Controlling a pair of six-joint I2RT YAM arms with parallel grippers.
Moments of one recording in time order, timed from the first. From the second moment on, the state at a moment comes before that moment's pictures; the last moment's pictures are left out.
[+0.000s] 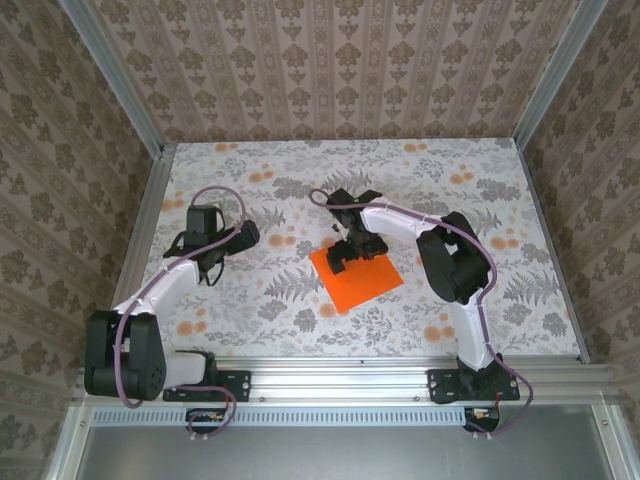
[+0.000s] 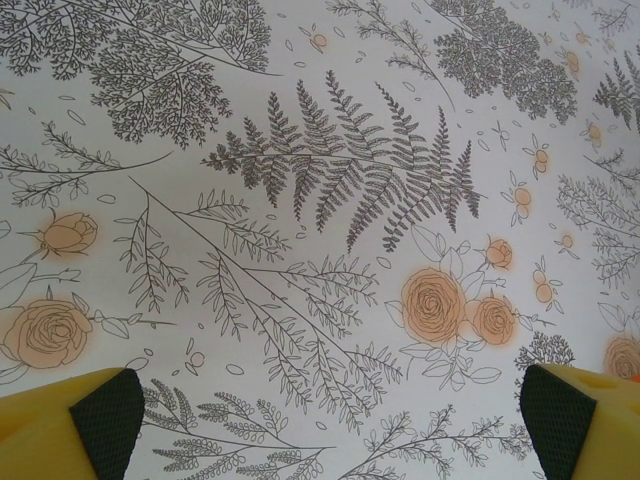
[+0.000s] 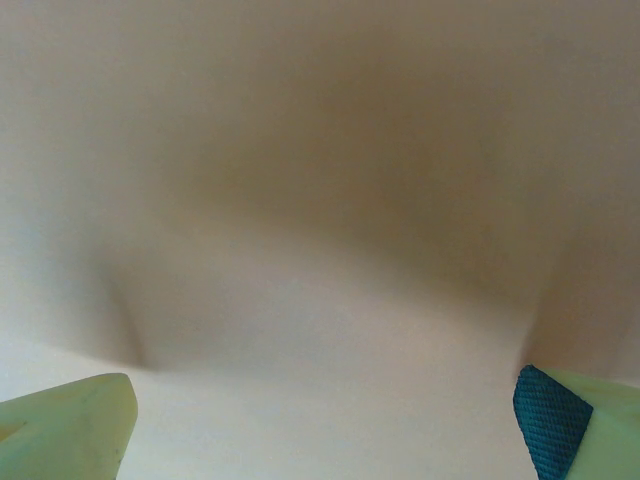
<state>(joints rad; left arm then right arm) -0.16 1.28 0.69 -0.22 0.10 -0.44 0.61 2.11 1.58 -1.00 -0.02 0.21</state>
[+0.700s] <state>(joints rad) -0.16 1.28 0.68 -0.23 0.07 -0.45 0.64 2.13 1.57 -0.99 0.02 0.23</state>
